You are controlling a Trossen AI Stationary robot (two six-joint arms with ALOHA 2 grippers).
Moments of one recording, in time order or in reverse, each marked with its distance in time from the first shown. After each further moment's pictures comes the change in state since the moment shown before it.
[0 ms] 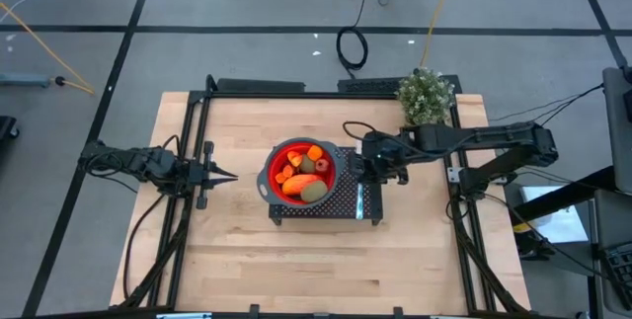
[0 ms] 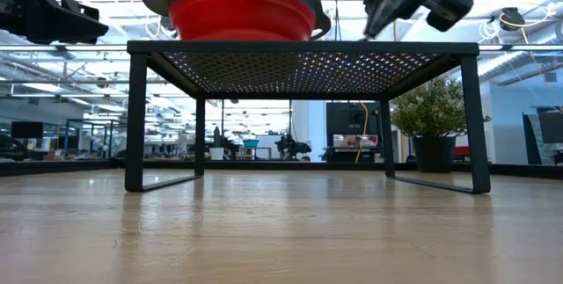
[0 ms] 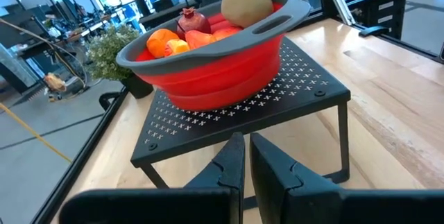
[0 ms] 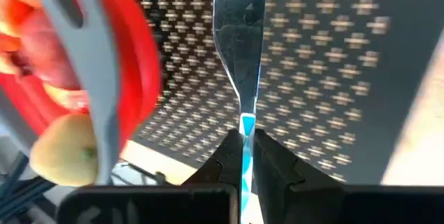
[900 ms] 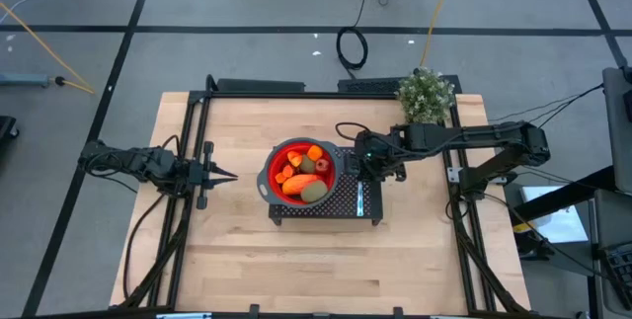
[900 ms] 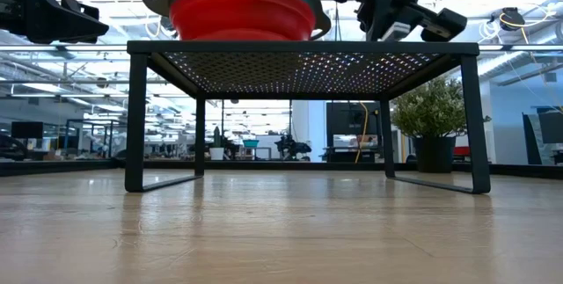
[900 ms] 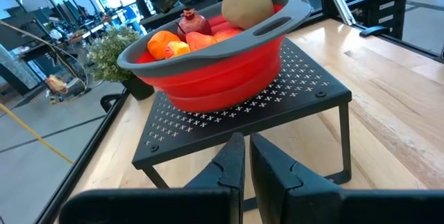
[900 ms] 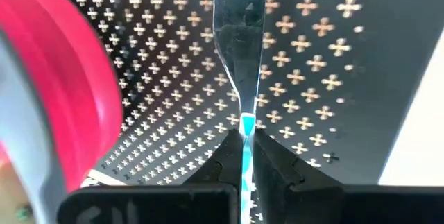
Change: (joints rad) left arm 0.000 0.000 0.000 0.004 0.000 0.009; right arm -0.037 0.066 -0.001 -0.038 -0.004 -0.064
